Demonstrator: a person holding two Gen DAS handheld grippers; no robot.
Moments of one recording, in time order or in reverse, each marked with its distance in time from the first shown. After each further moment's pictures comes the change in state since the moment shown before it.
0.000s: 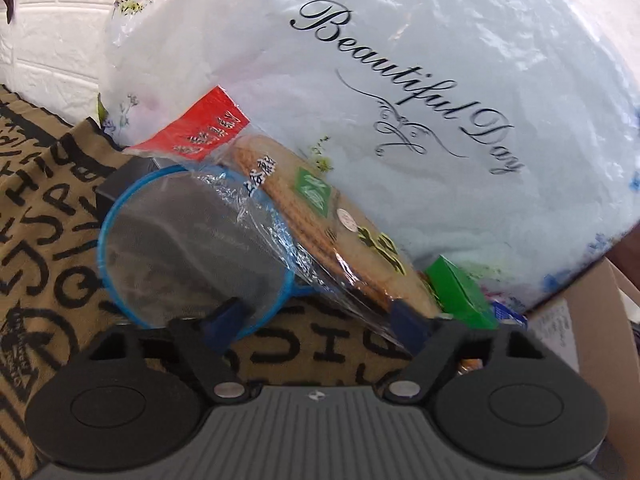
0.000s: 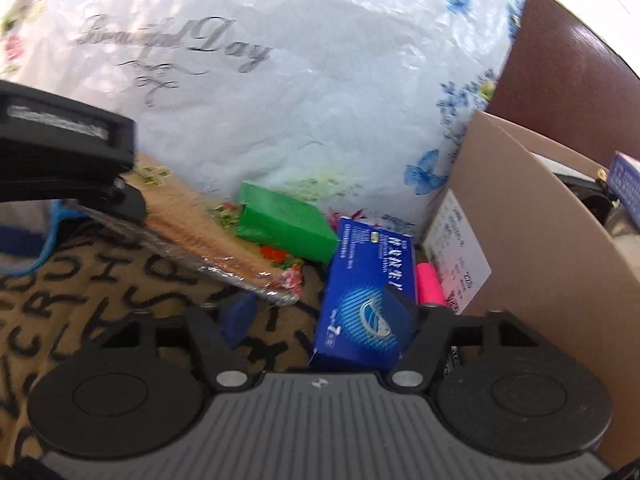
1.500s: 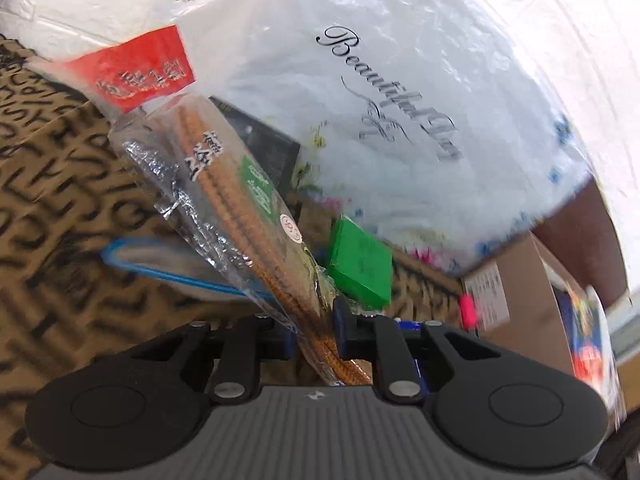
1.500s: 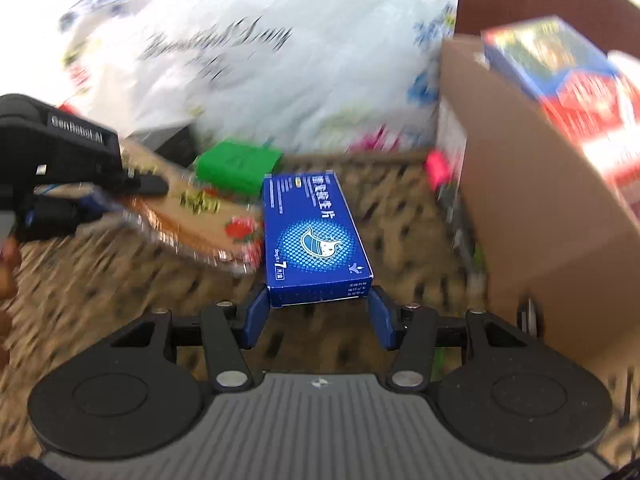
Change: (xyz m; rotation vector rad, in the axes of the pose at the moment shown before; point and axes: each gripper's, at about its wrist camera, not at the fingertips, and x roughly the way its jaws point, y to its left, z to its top) left arm -0.075 0.048 -0.041 -0.048 0.050 -0.190; right arm -0.078 -0.026 -0.055 0.189 0.130 0.232
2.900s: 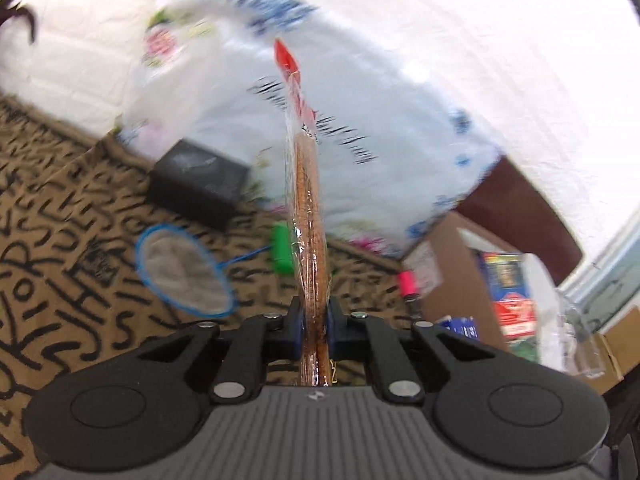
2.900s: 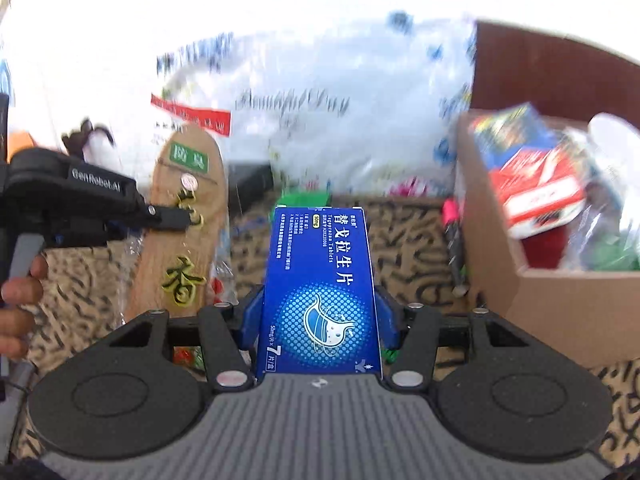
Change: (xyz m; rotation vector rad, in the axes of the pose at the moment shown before) left arm -0.079 -0.044 -0.029 0.117 -0.094 -0.079; right arm -0.103 0.003 -0.017 -0.090 -0.175 0.139
